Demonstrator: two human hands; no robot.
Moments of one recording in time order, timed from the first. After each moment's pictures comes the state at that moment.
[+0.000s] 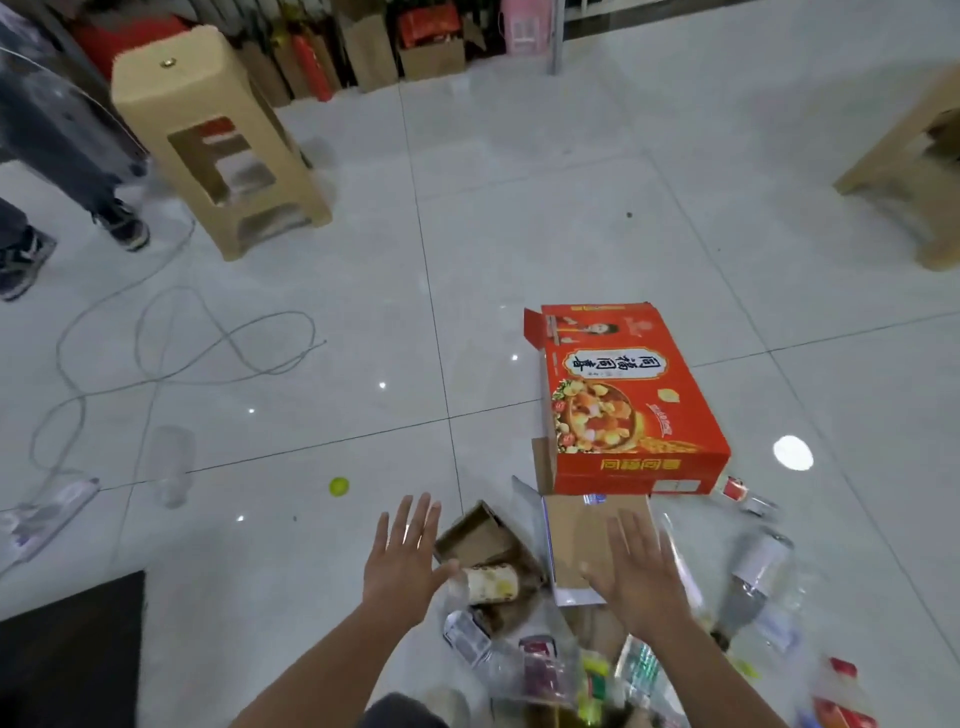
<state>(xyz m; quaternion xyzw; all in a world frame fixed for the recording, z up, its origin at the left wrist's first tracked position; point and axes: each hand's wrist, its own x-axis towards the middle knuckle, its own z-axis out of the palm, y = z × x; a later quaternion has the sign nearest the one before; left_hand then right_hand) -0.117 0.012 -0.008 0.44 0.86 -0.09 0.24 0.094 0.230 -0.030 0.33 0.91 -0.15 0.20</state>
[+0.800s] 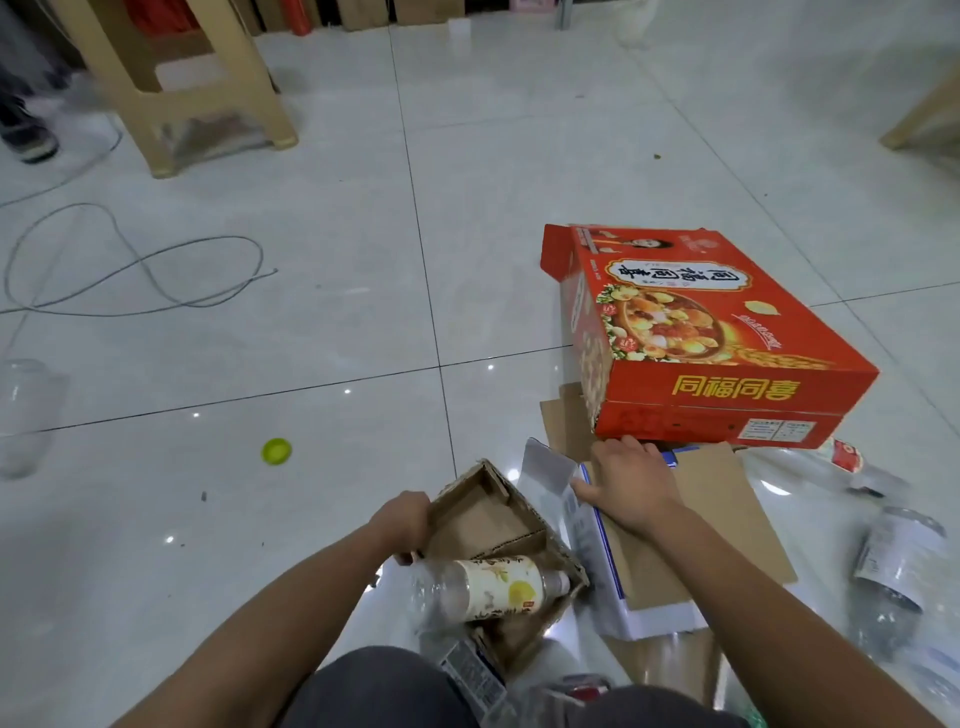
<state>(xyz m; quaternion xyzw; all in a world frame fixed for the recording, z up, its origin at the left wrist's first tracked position) -0.191 0.027 -0.274 0.31 0.85 -0.04 0.43 -0.014 0.240 -0.229 0.28 0.95 -0.06 0.13</state>
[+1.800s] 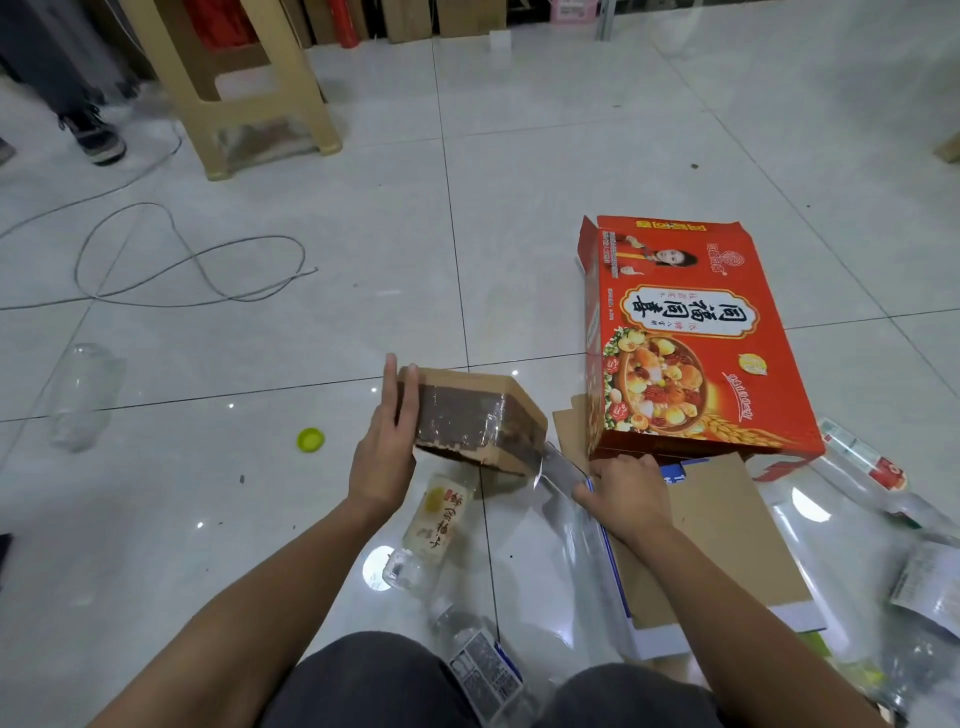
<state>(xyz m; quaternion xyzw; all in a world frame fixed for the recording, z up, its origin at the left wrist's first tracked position) -0.215 0.003 -0.226 0.39 0.90 0.17 -0.04 -0.029 0.212 -0.229 0.30 0.94 -0.10 0.12</state>
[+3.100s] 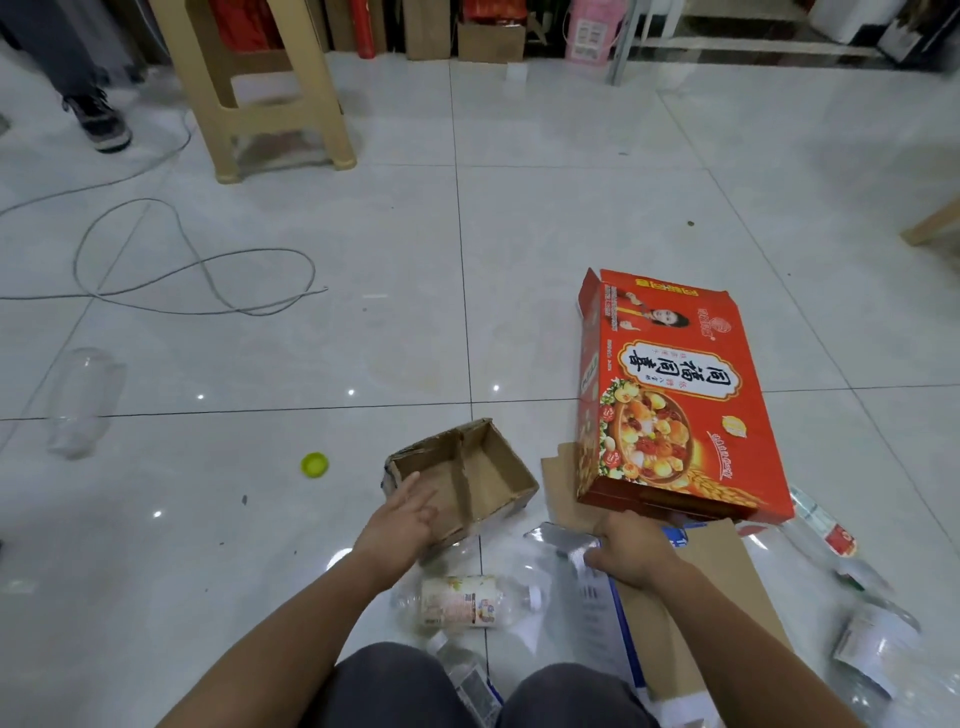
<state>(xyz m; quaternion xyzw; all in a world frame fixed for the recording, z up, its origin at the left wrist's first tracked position) -0.218 -0.013 -0.213 0.56 0.79 -0.19 0.17 -0.038 0.218 -0.163 0.29 0.89 -0.20 0.28</state>
